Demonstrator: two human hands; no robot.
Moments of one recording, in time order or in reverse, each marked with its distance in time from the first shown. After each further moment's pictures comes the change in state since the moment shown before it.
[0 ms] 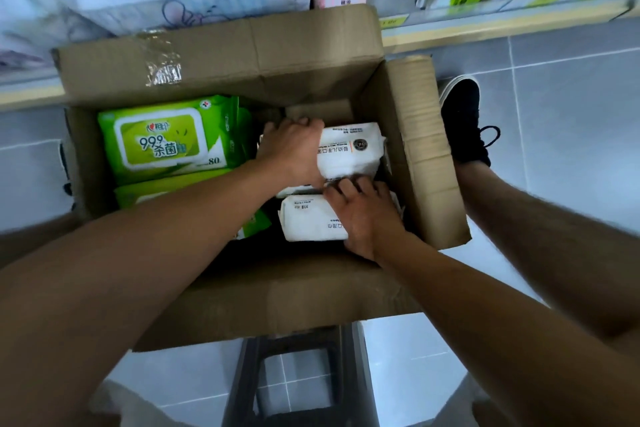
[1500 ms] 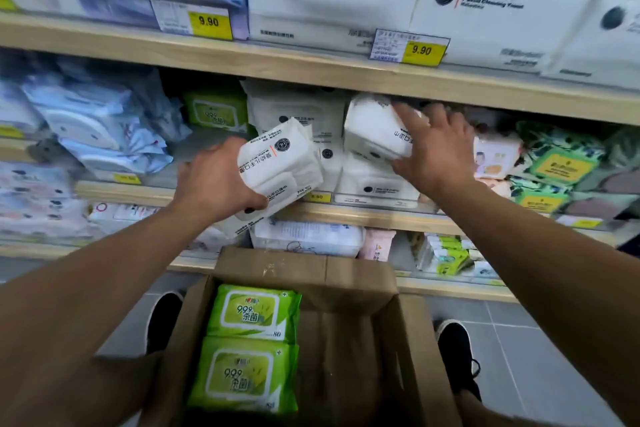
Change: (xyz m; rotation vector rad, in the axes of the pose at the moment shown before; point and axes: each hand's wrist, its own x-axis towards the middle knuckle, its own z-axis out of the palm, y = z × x) left_hand -0.199 -0.121 -0.291 -0.289 0.856 -0.423; right_hand -0.011 0.007 -0.429 -0.163 1.016 0.229
